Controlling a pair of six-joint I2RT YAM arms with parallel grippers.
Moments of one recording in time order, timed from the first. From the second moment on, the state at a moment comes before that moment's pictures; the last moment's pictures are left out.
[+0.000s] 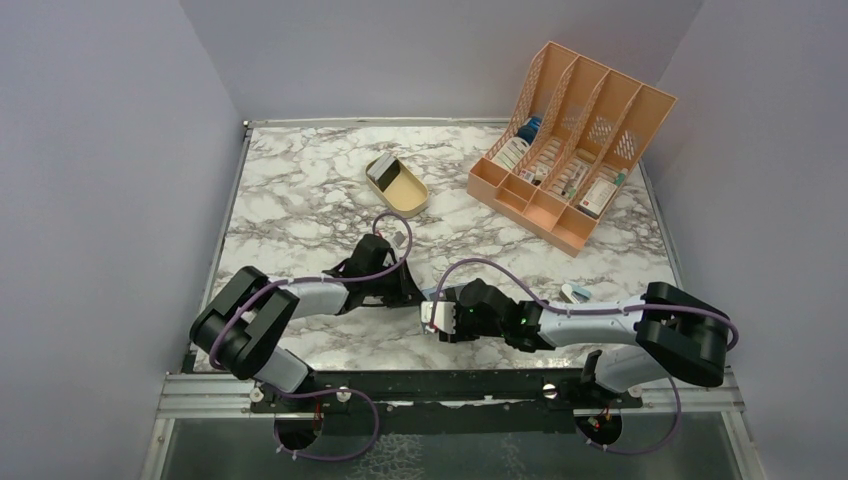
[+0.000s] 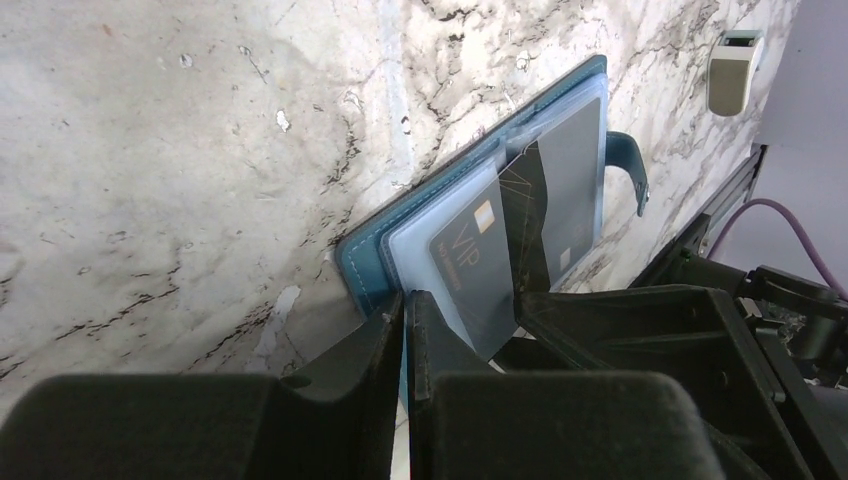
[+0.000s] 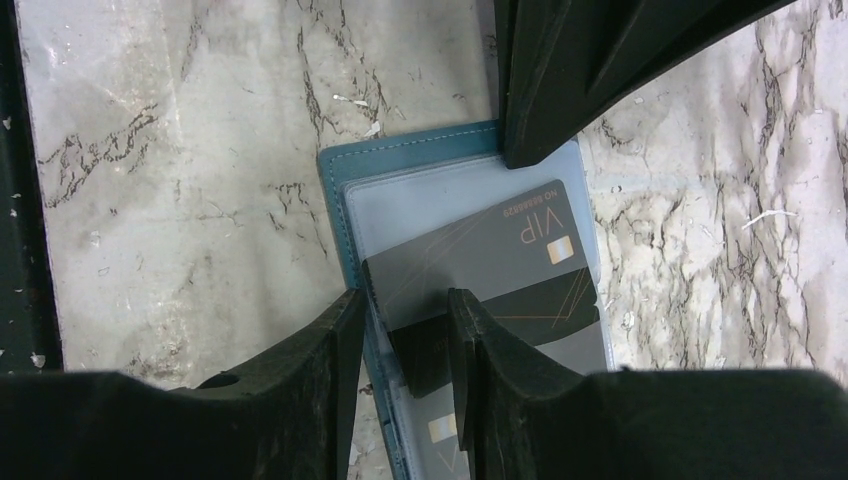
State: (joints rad) left arm -0.60 1.49 0.48 0.21 0.44 -0.82; right arm 1.12 1.40 0.50 0.18 -0.06 -0.54
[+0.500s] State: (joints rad) left arm -0.60 1.46 0.44 0.26 0.44 -0.84; right arm 1.13 1.41 0.50 0.21 -0.04 -0.54
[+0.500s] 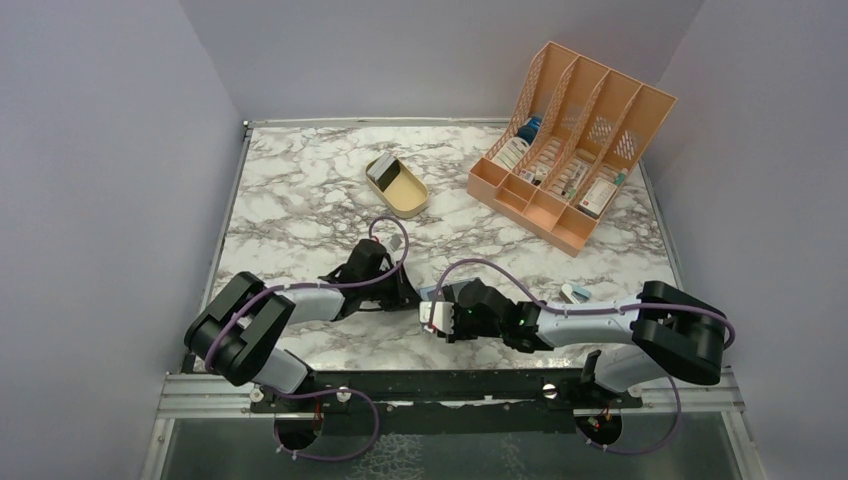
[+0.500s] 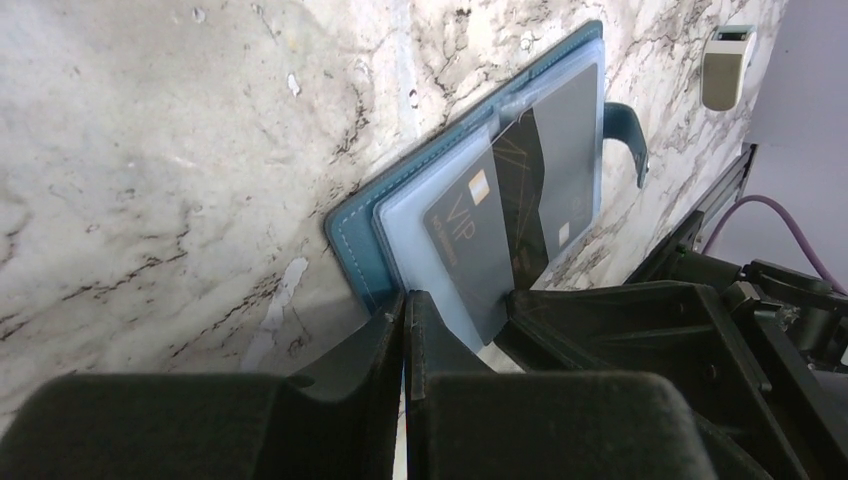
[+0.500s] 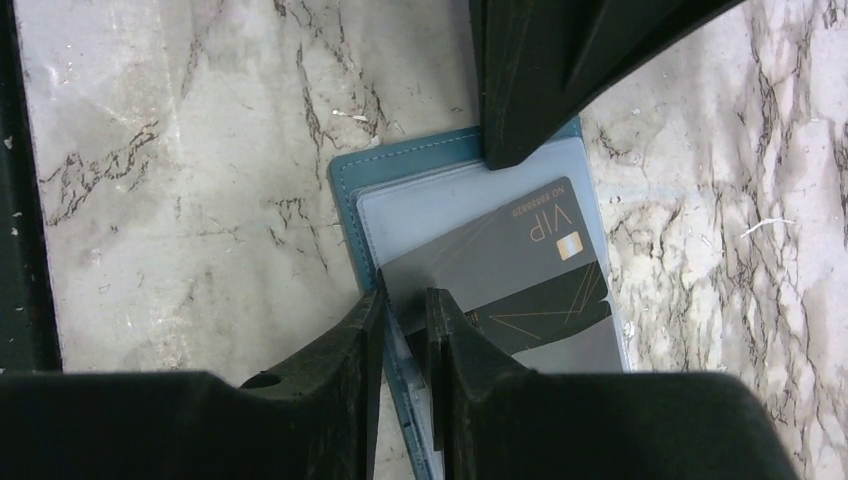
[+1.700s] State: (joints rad) left arm -0.60 1.35 0.39 0.26 0.44 -0.91; right arm 0.97 1.37 0.72 -0.12 0.11 0.50
